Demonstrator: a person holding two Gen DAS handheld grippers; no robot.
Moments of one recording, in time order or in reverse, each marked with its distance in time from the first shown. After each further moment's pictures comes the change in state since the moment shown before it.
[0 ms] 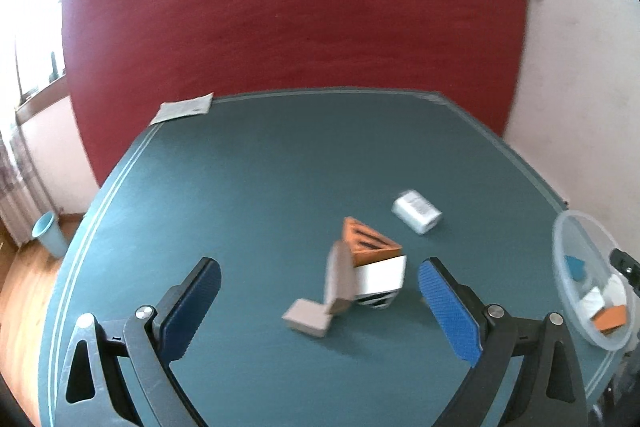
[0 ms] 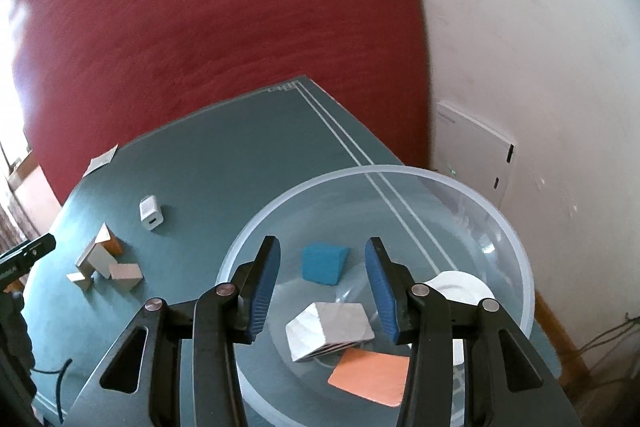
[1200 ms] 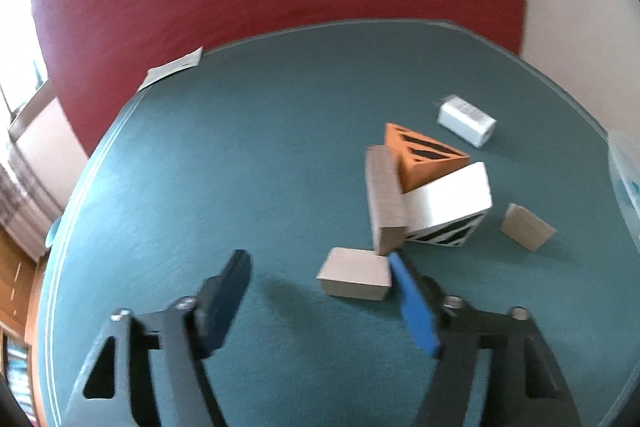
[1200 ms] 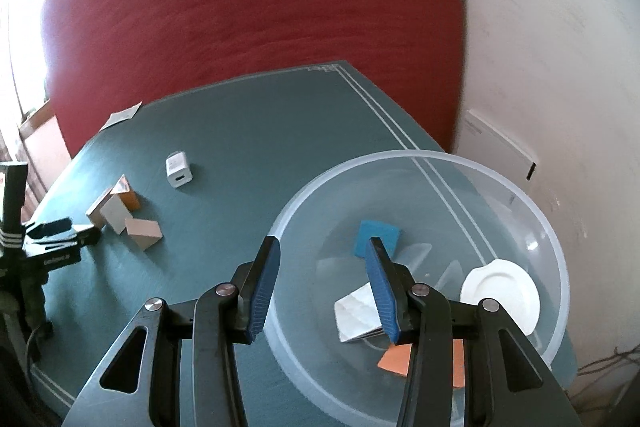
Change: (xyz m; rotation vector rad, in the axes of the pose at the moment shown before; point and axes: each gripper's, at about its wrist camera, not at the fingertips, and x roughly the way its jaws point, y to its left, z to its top) left arm 0.051 0.003 -0.041 0.141 0.159 0.031; right arm 0.004 0.039 -0.019 -0.153 0.035 0.042
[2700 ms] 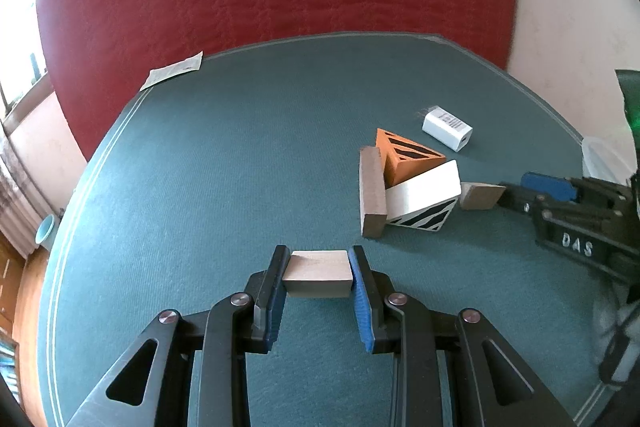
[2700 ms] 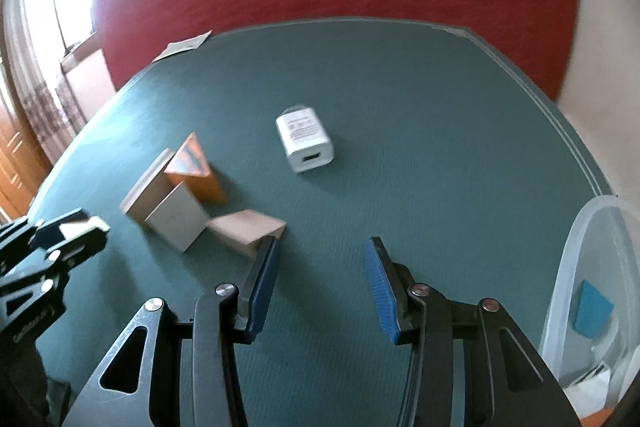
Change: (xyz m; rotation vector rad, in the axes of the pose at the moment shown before) left arm -0.027 0.014 -0.013 -0.028 -0.027 -0.046; right arm 0.112 0.130 0.024 -0.163 0.185 0.180
